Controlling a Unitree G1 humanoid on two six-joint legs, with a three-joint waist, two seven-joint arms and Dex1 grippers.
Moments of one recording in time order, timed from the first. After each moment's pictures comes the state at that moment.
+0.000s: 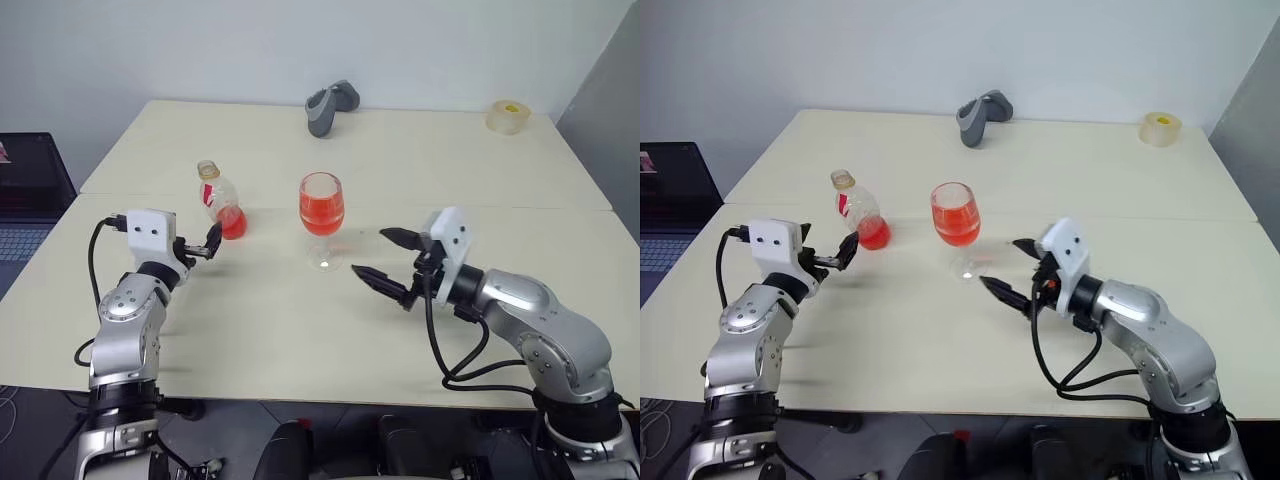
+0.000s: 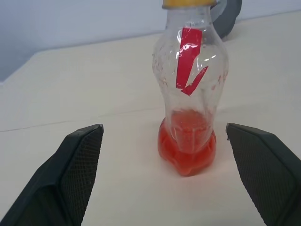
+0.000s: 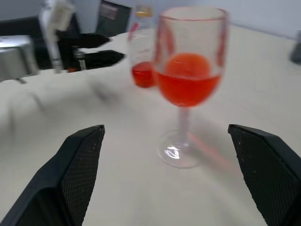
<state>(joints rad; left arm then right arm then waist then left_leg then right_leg) -0.26 0.47 0.29 0.03 -0.23 0.24 -0.32 -0.28 -0.44 0.05 -0.56 0.49 0.75 0.50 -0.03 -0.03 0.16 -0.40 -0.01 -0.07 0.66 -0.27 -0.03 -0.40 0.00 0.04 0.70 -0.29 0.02</state>
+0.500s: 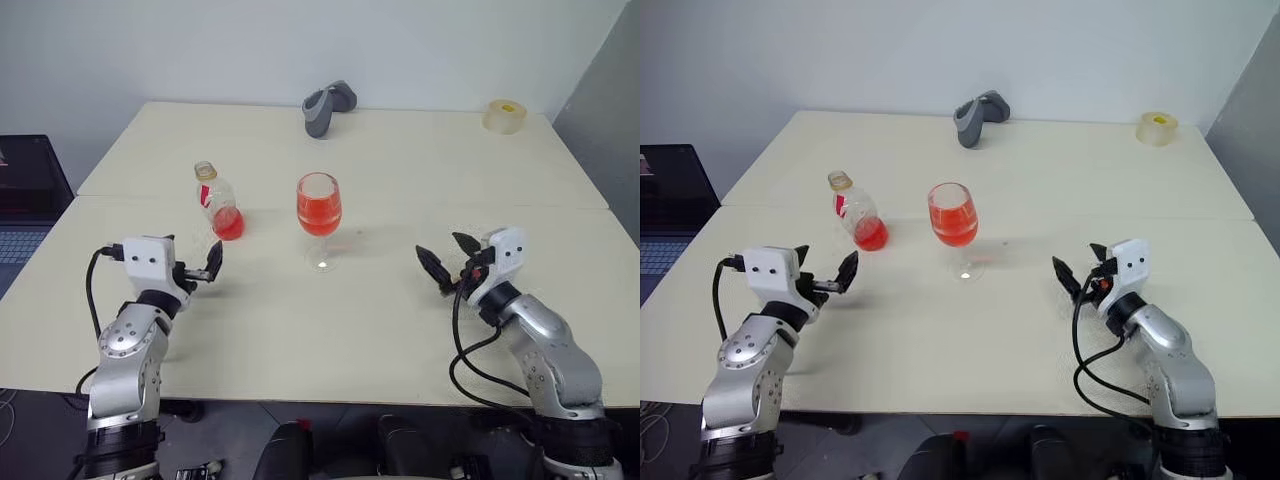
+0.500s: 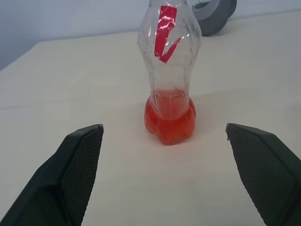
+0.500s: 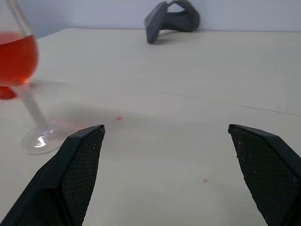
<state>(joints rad) -0.09 0.42 0.31 -0.11 -0.26 0.25 -0.30 -0.16 -0.32 -0.13 -0.27 0.37 0.40 0.37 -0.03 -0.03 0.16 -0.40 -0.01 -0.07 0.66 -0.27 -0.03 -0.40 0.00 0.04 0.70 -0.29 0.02</state>
